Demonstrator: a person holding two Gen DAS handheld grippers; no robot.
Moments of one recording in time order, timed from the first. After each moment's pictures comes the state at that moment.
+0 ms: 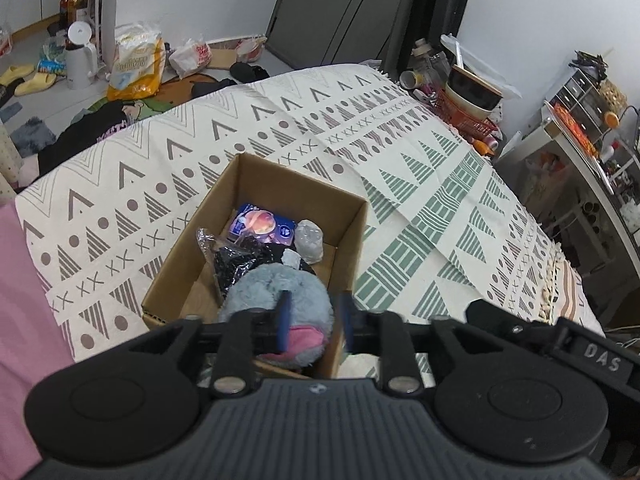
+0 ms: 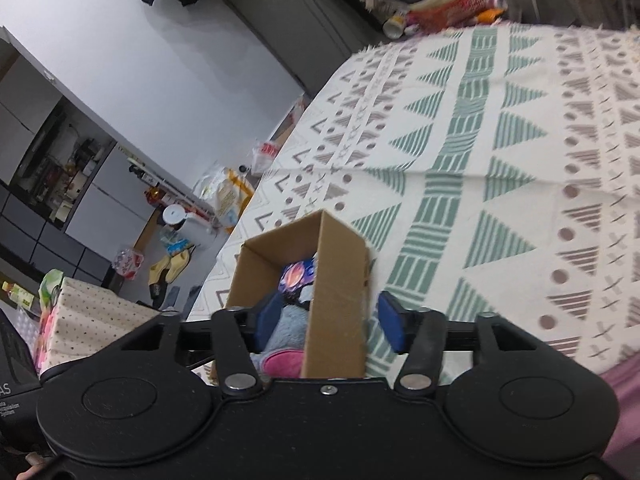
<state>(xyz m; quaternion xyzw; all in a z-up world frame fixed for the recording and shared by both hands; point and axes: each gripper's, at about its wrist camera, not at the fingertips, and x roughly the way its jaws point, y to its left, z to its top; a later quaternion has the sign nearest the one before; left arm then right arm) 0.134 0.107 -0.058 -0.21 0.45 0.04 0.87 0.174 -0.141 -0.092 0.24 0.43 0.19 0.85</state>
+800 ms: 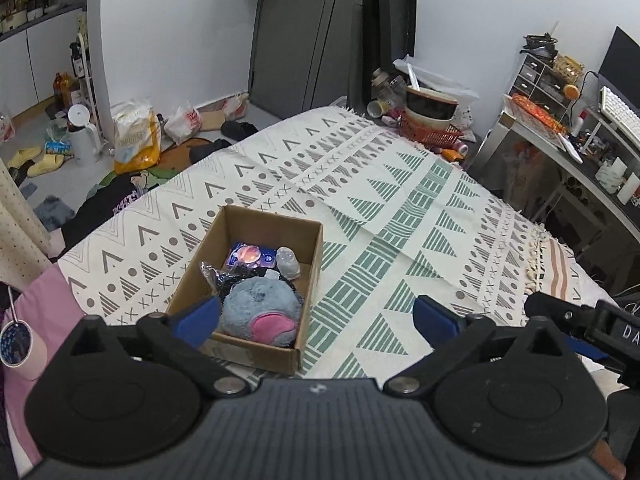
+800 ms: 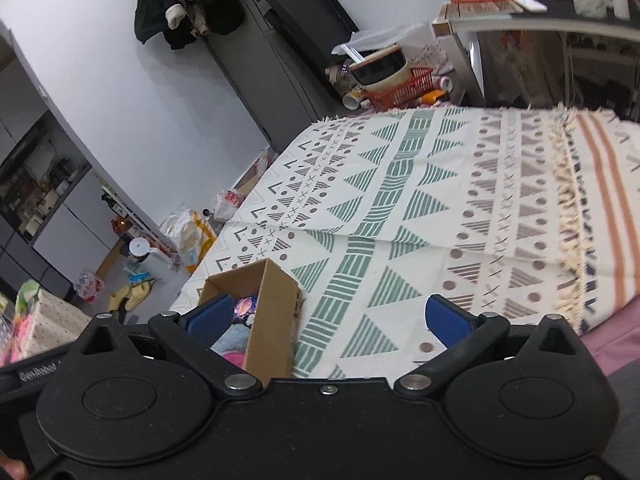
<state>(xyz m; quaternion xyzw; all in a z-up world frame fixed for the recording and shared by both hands) 0.072 0.044 0.025 -0.12 0.40 0.05 0.91 0.111 -0.220 -0.029 0.19 0.37 0.13 0.90</state>
